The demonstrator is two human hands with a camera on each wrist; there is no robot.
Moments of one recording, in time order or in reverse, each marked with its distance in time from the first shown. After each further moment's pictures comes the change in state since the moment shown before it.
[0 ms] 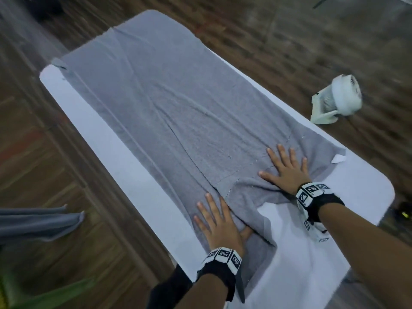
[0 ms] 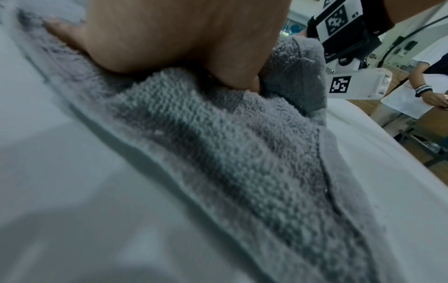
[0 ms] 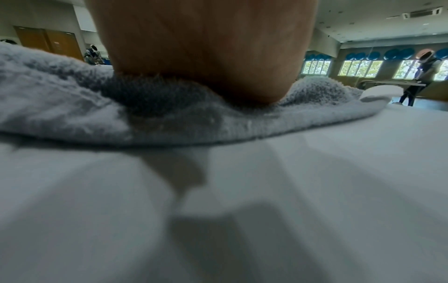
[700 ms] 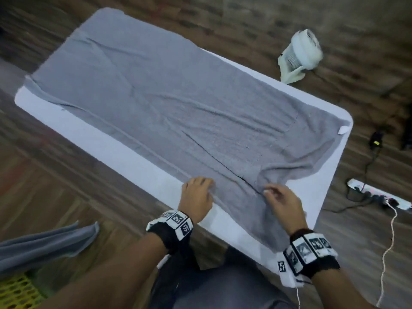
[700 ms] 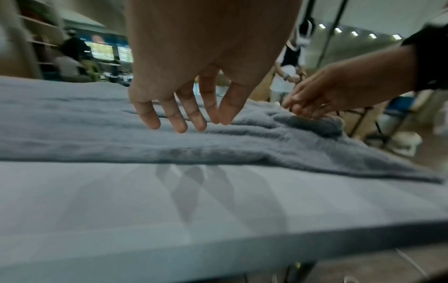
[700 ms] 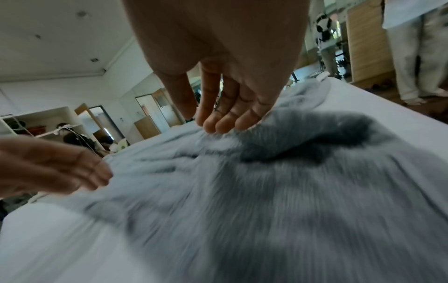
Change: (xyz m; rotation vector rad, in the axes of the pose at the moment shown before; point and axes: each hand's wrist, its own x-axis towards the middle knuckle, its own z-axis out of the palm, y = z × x) left_hand -0.003 -0.094 -0.113 0.024 -0.213 0.574; right_hand -0.226 -0.080 0.095 0.935 0.493 0.286
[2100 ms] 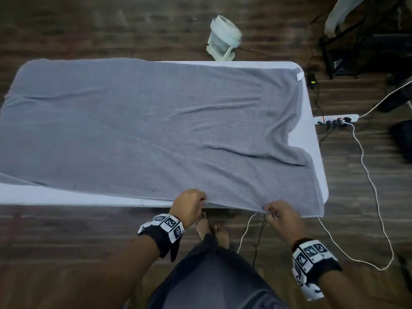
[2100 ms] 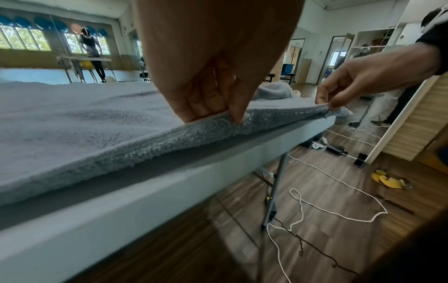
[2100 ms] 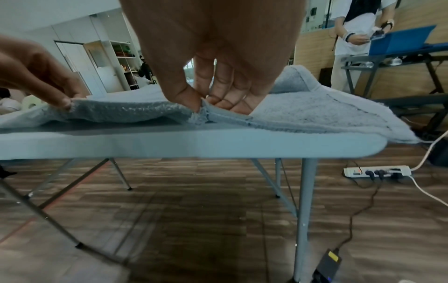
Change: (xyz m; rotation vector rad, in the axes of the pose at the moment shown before) left_hand 0.002 -0.142 -0.062 0.175 -0.319 0.560; right_hand -0.155 -0.046 0.139 -0.197 0.137 0.308
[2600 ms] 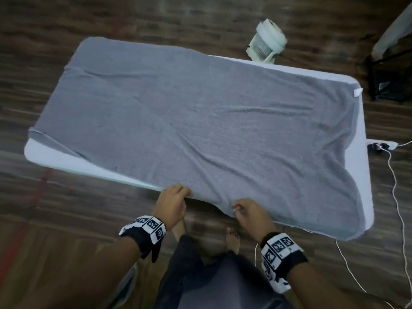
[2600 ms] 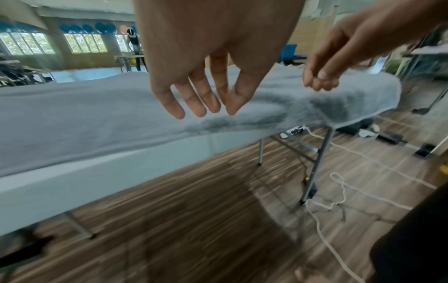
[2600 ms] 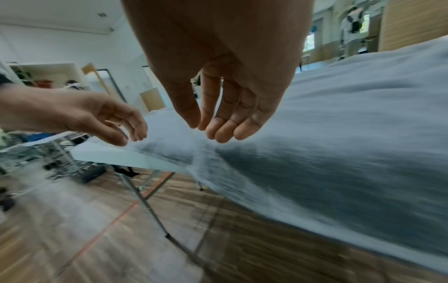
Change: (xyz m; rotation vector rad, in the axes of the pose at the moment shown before) left_hand -0.093 -0.124 -0.033 -0.002 0.161 -0.131; right_hand 0.020 -0.158 0.098 -0.006 -0.270 -0.167
